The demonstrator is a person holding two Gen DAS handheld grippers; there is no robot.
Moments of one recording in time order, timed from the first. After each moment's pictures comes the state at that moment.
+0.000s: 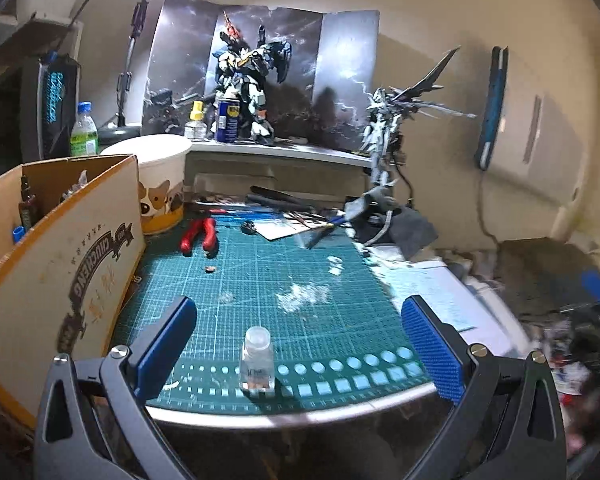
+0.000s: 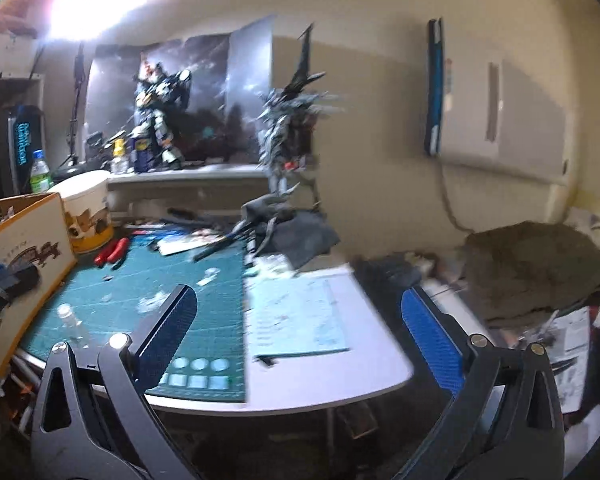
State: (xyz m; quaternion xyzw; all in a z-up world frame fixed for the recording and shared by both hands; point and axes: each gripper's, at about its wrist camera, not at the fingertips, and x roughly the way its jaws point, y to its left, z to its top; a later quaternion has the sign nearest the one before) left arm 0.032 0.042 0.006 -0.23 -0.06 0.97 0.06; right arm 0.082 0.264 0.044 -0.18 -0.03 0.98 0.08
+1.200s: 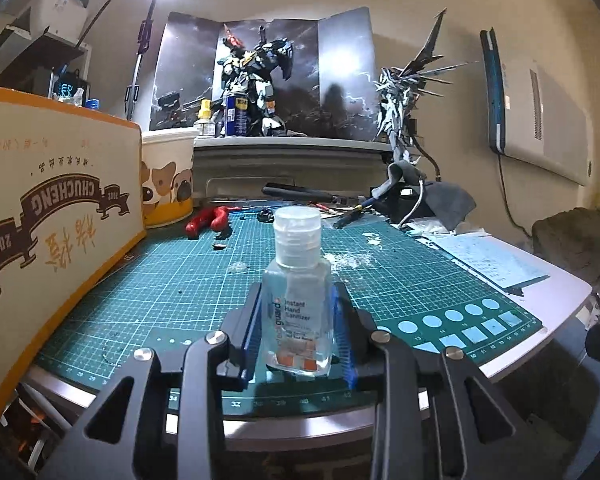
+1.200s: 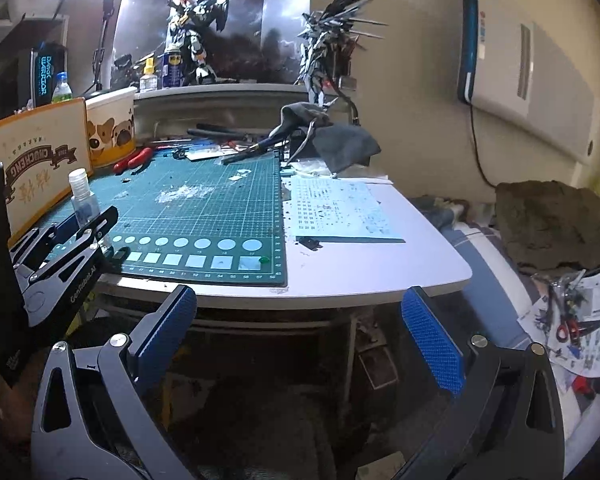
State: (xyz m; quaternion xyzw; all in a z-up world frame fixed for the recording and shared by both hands) left arm 0.022 0.043 -0.104 -0.15 -0.01 0.99 0.04; right arm 0.094 0.231 -0.062 -0.27 -0.04 0.96 0.03
